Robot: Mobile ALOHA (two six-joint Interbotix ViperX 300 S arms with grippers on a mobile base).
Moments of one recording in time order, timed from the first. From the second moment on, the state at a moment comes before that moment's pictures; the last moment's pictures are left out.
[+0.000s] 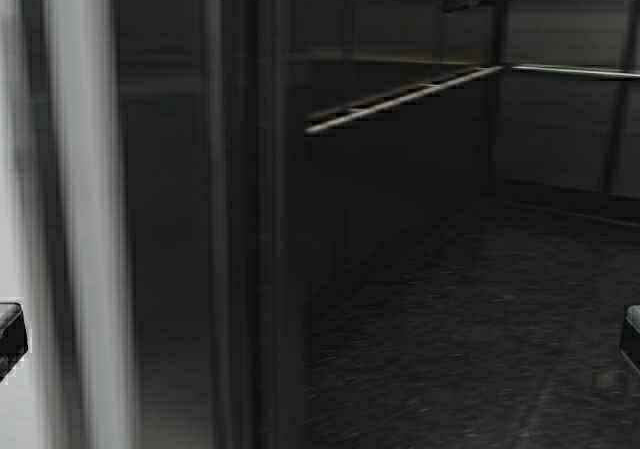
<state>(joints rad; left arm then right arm) -0.02 -0.96 1.29 -0.03 -0.36 -0.11 0.34 -0.31 0.84 -0.50 -0.17 0.35</state>
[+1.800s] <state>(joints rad) -0.02 -0.97 1.28 -0.03 -0.37 -0.13 0.35 -0.28 0.84 -0.49 -0.22 0.36</state>
